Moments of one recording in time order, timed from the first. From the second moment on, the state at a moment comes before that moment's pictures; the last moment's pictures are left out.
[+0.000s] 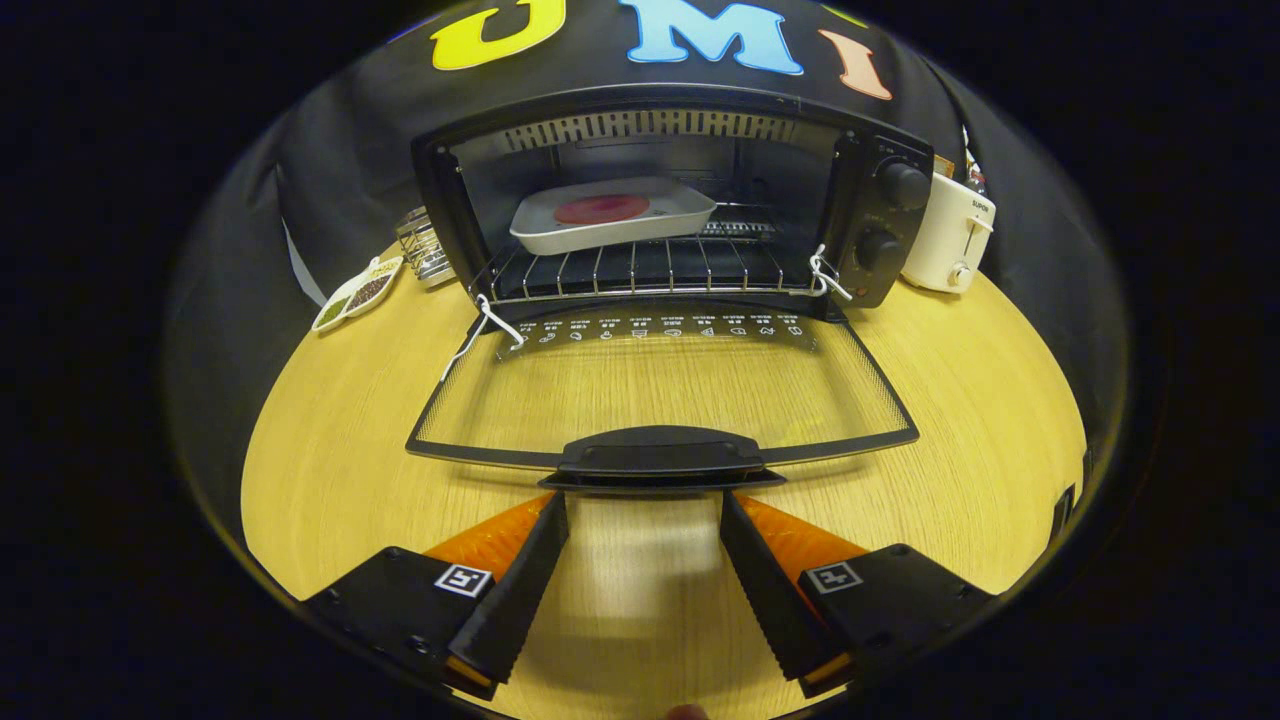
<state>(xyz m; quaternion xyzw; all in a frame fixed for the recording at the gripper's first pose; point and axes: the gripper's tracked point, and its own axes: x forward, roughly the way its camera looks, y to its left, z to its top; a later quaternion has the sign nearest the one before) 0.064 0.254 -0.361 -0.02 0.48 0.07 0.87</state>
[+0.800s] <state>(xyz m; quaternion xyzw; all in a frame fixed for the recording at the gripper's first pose) 0.067 0.255 -0.307 -0.02 0.41 0.08 0.91</state>
